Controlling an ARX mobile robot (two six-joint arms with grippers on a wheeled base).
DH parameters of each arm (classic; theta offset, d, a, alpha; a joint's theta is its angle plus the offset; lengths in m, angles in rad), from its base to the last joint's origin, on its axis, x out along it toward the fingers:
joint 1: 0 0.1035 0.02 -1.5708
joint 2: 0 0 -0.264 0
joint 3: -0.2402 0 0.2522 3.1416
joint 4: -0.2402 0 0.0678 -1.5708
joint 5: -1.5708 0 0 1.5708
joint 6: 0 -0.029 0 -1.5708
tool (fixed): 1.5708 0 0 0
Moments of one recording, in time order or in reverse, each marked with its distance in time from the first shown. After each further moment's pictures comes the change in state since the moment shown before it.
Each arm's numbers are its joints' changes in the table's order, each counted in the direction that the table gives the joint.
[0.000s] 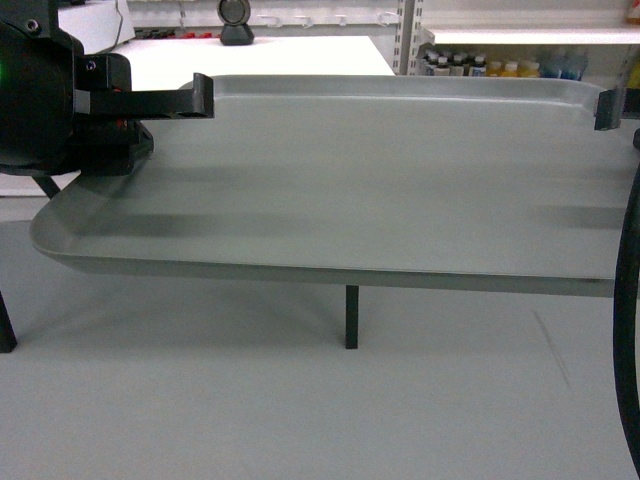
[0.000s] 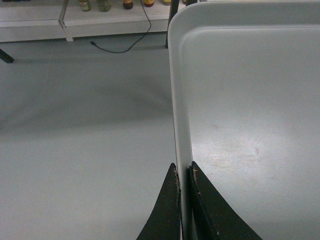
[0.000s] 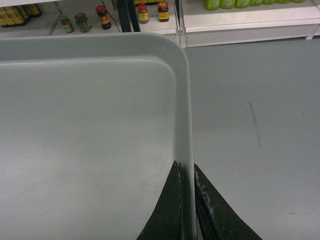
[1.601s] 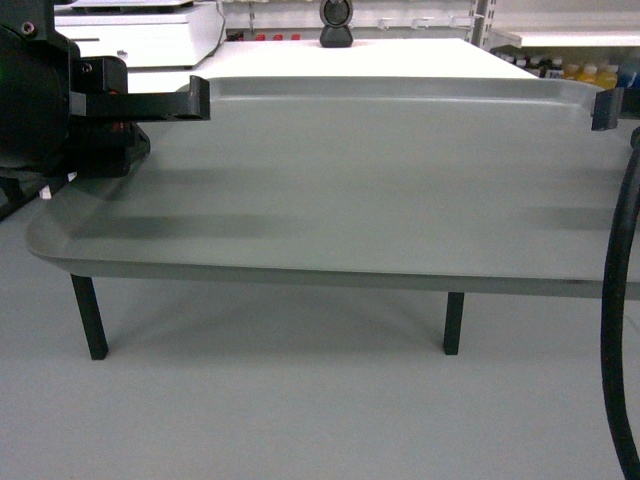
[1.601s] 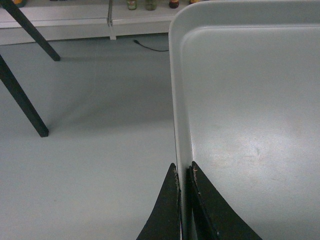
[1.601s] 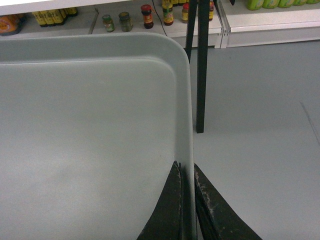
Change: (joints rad) left arm 0.004 0.000 0.000 -0.003 0.002 0.000; right arm 0.005 -0.001 0.000 0.001 -0.002 0.000
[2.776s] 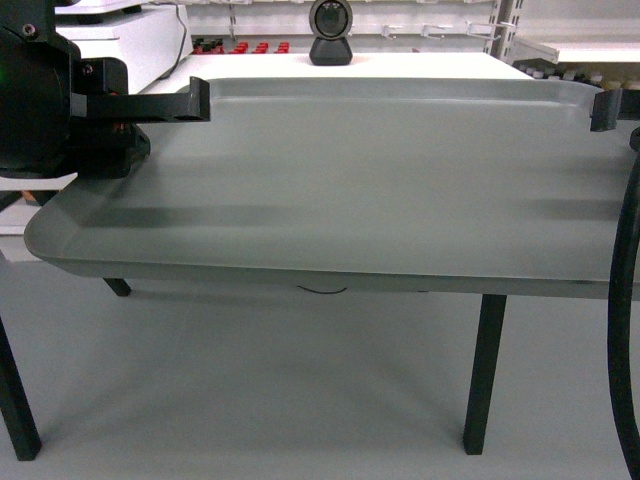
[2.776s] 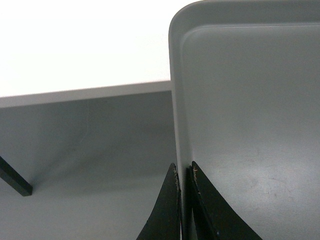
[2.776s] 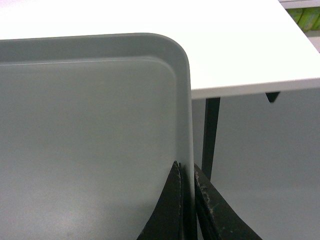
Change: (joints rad) left arm -0.002 0.000 0.000 -0.005 0.000 0.000; right arm 0.000 0.001 0.000 -0.001 -0.001 0.000
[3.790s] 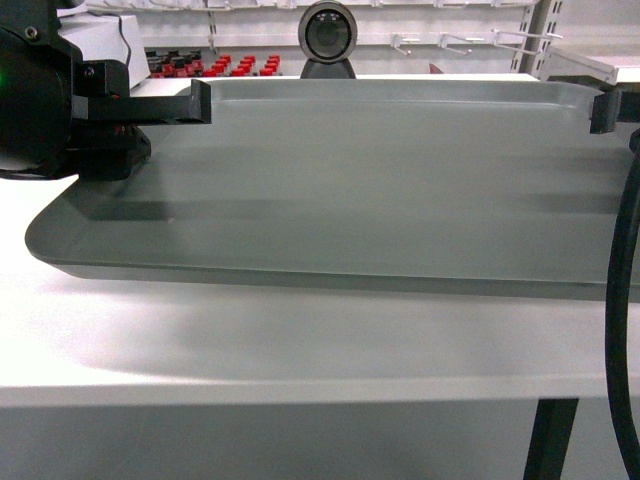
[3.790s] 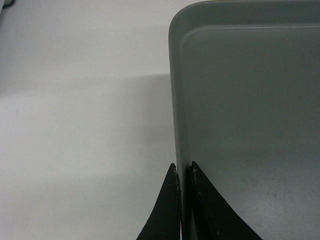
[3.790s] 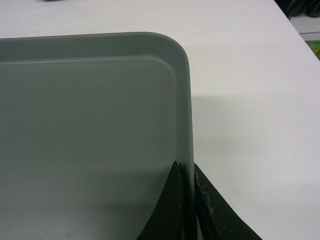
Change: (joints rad) left arm 0.000 0.002 0.000 0.001 0.000 0.000; right arm 0.000 0.001 0.000 -0.001 0.000 0.000
